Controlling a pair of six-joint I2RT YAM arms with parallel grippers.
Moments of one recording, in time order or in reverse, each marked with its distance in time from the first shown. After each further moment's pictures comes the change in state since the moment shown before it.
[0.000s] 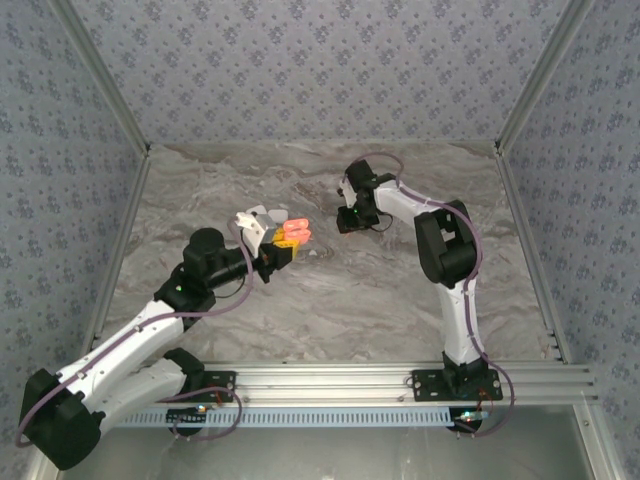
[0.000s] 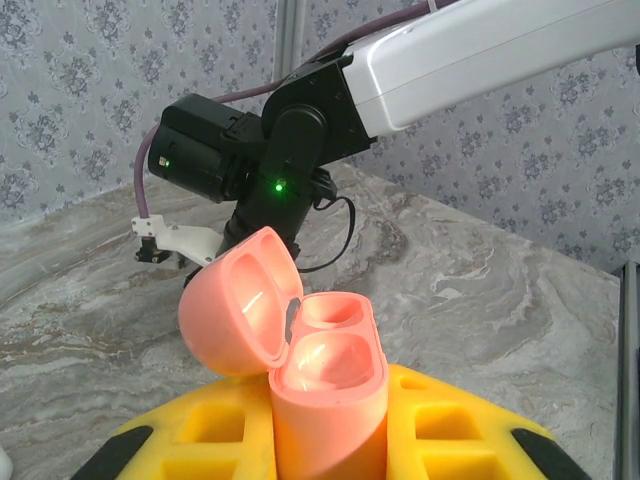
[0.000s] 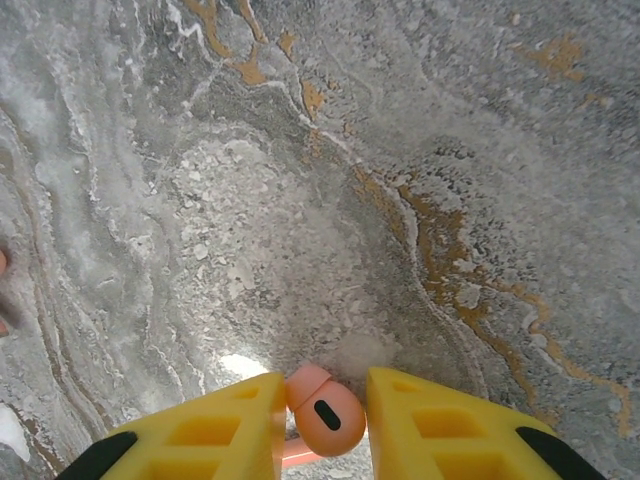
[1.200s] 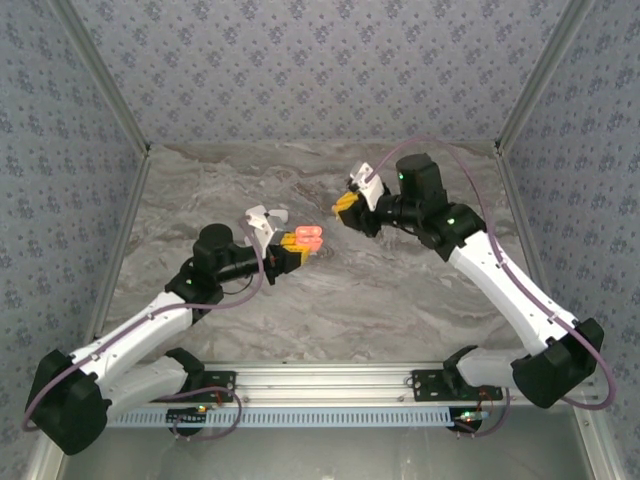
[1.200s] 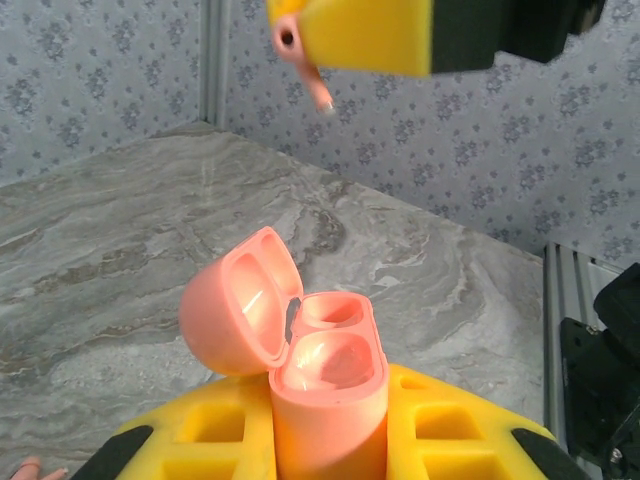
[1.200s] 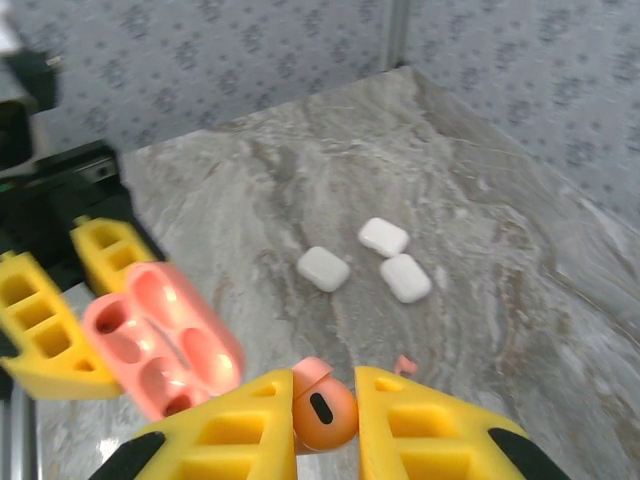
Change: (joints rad) left arm -0.002 0.100 0.000 0.091 0.163 -0.031; right arm 0.114 -0.924 -0.392 0.237 -0.309 -0.399
